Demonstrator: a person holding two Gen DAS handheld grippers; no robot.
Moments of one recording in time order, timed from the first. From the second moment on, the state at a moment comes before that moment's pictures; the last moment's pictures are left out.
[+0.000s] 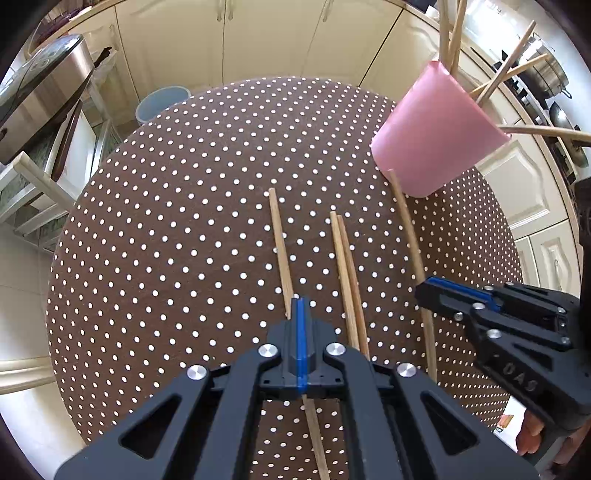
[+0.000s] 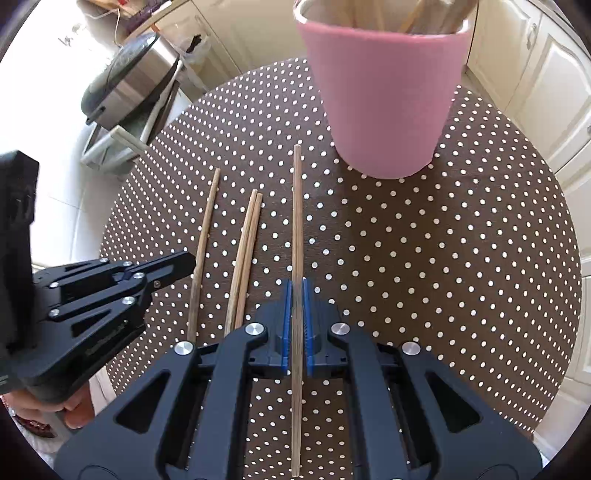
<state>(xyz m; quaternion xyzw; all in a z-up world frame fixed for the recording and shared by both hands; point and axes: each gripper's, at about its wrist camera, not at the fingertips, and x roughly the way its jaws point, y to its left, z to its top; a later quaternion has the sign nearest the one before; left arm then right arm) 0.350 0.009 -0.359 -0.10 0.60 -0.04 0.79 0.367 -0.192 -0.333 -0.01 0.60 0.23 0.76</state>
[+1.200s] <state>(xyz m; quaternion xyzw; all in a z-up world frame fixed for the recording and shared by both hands) 0.350 -0.009 -0.371 -0.07 0.63 0.00 0.77 0.357 -0.190 -0.342 0.01 0.62 0.25 0.75</state>
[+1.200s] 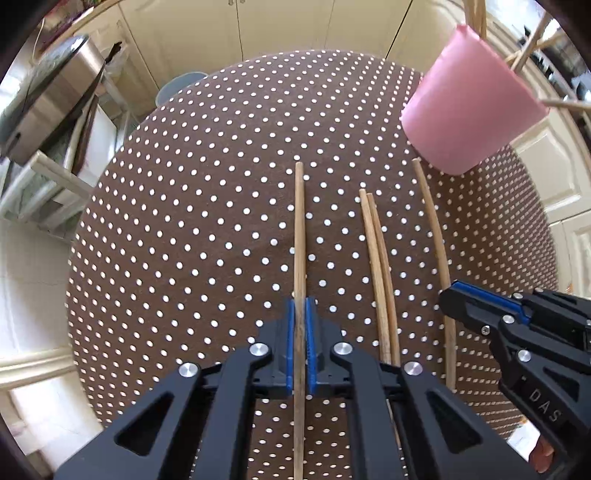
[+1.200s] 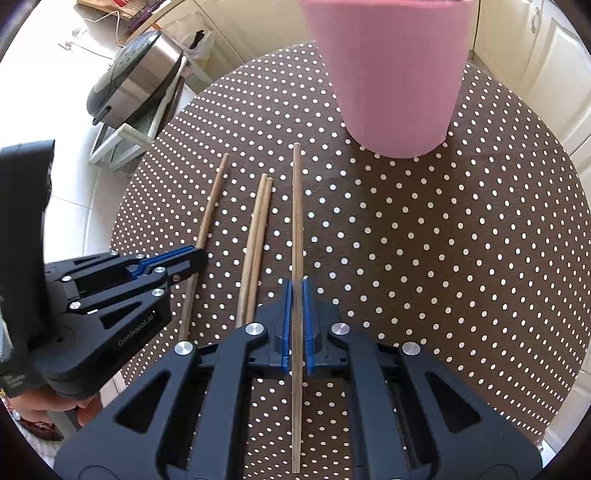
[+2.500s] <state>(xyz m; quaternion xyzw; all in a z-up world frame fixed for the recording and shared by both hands) 0.383 -0.027 -0.150 -0.18 0.23 -0.09 0.95 0.389 -0.262 -0.128 0.10 0.34 0.27 0.90</state>
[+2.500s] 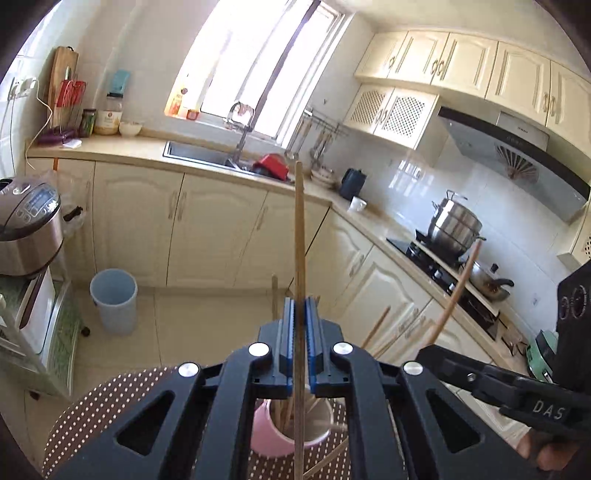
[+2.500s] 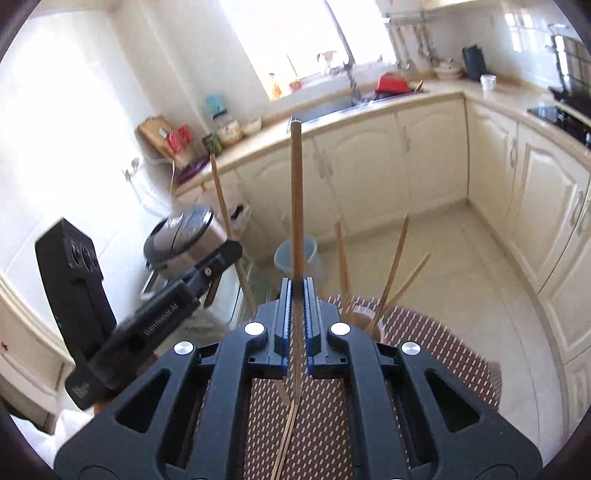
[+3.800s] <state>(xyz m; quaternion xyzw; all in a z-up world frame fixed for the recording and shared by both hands) 0.404 -0.044 -0.207 -0.13 0.29 -0.09 0.94 0.398 -0.248 -0.162 0.03 0.36 0.21 0.91</state>
